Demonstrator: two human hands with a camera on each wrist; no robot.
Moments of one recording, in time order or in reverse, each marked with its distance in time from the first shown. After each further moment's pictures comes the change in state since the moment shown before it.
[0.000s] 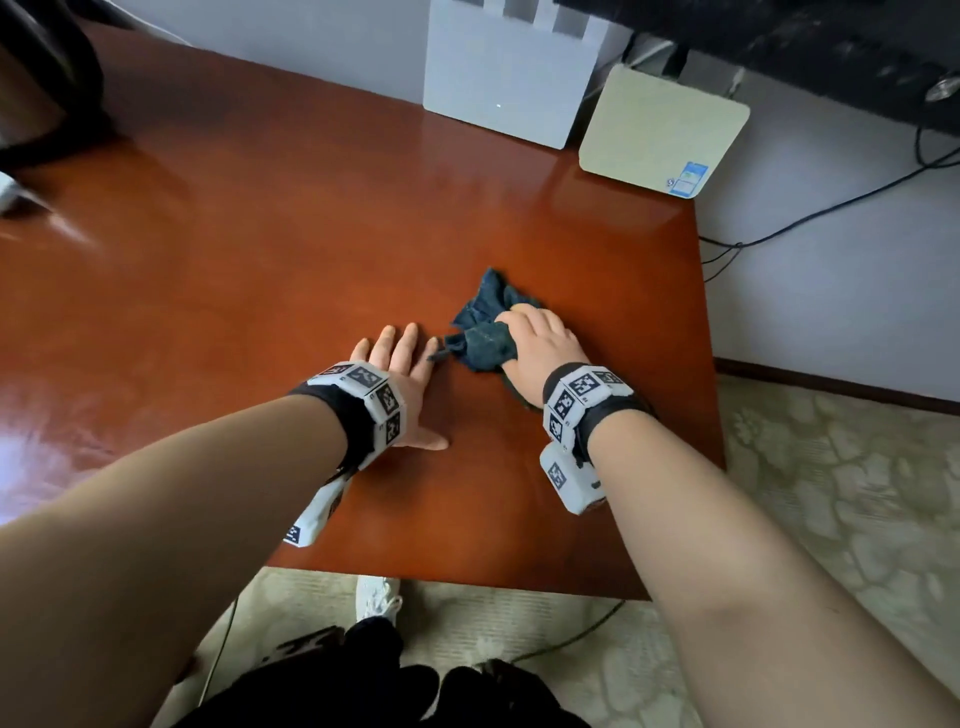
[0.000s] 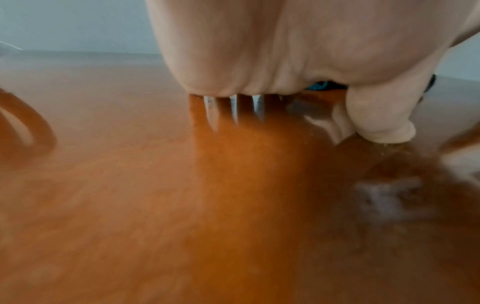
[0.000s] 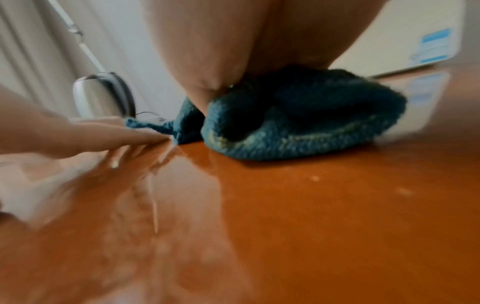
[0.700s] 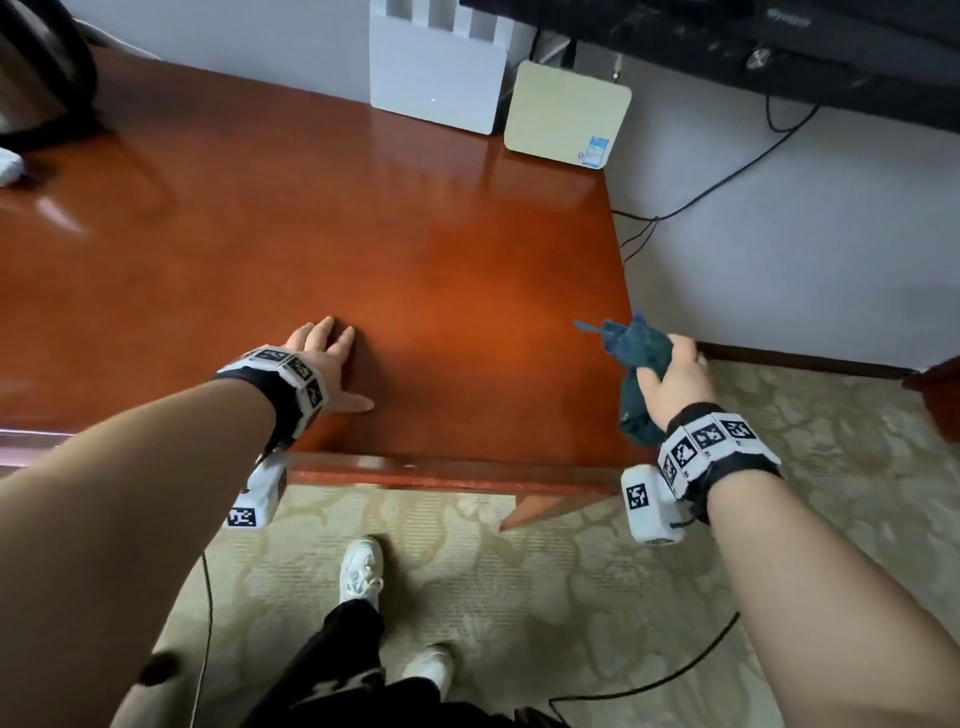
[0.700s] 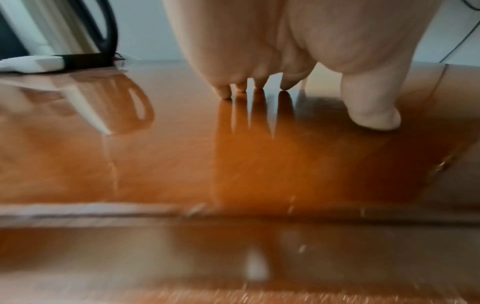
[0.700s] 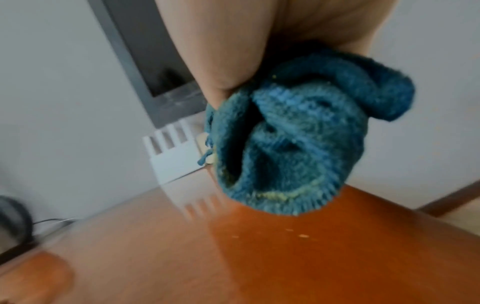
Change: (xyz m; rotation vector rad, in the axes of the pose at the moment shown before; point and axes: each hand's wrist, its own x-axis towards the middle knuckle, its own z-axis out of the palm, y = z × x) left_hand -0.075 -0.003 0.059 -0.192 0.094 -0.111; right_hand -0.210 0.103 -0.013 0.325 0.350 0.638
